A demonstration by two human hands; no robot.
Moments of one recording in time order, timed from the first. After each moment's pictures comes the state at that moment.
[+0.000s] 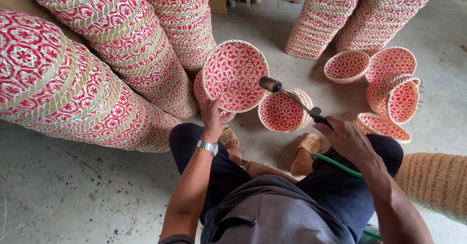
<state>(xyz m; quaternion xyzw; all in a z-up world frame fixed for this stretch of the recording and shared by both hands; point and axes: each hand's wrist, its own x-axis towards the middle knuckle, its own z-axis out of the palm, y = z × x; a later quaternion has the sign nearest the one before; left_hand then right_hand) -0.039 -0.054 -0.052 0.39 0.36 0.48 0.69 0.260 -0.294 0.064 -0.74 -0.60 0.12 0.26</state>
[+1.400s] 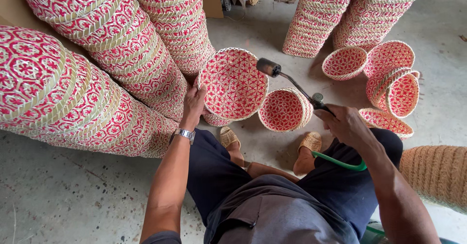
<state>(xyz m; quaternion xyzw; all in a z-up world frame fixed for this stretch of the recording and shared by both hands) -0.077 0.011 -0.018 0.62 0.45 0.35 0.54 0.273 -0.285 0.073 -0.79 -0.49 0.26 0.28</state>
